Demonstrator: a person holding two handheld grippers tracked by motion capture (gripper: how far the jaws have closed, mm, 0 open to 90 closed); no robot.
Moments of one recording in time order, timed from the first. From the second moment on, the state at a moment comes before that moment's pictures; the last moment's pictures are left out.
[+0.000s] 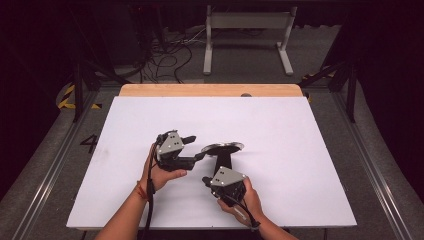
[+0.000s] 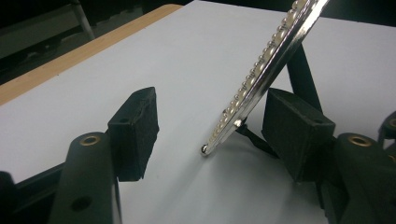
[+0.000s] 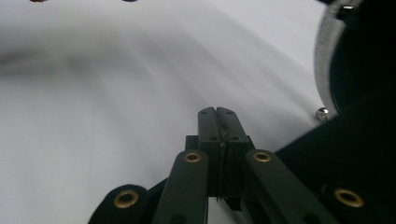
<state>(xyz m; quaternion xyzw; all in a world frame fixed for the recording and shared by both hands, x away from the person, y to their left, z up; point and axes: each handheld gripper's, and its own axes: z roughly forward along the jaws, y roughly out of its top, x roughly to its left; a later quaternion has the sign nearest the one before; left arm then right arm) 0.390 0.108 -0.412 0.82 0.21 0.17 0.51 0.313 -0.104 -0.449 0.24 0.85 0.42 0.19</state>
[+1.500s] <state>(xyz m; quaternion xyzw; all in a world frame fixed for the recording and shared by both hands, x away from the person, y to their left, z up) 0.385 0.063 -0.415 0.86 0.15 0.23 0.43 0.328 -0.117 -0.459 0.27 0.85 0.39 0.24</state>
